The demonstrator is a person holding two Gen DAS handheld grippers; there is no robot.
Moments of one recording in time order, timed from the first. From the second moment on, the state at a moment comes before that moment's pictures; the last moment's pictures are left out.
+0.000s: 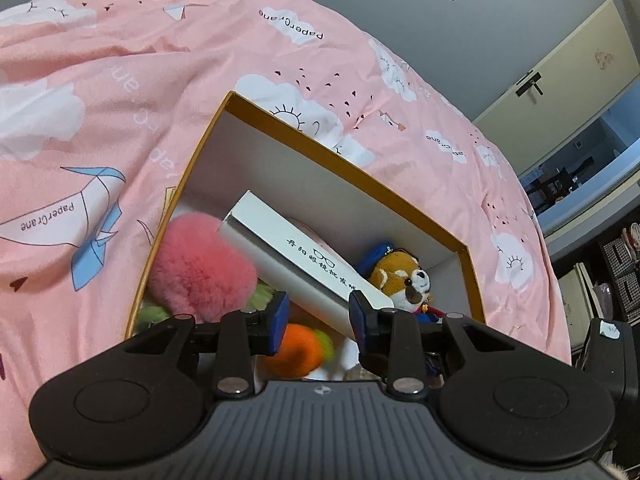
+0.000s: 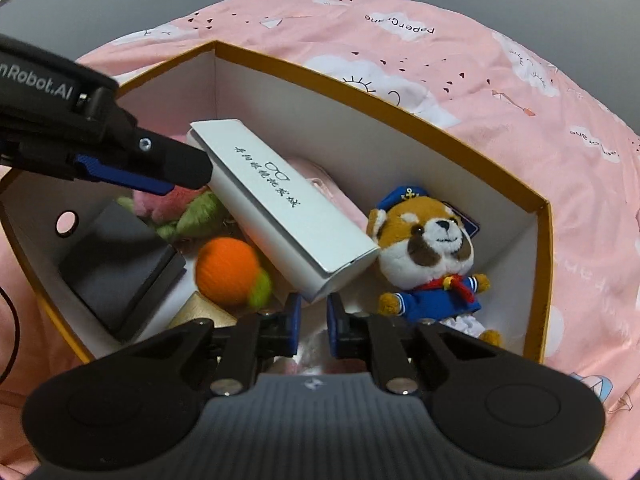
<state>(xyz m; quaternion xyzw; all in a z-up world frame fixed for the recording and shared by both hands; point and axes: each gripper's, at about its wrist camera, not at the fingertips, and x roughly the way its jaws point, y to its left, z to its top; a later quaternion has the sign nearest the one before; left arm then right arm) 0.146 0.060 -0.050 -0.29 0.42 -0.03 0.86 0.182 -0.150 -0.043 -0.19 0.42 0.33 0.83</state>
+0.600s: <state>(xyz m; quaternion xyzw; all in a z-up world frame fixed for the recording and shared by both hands) 0.124 0.043 -0.020 -0.22 0.40 -0.03 0.89 0.139 -0.174 0.000 -0.15 0.37 0.31 0.87</state>
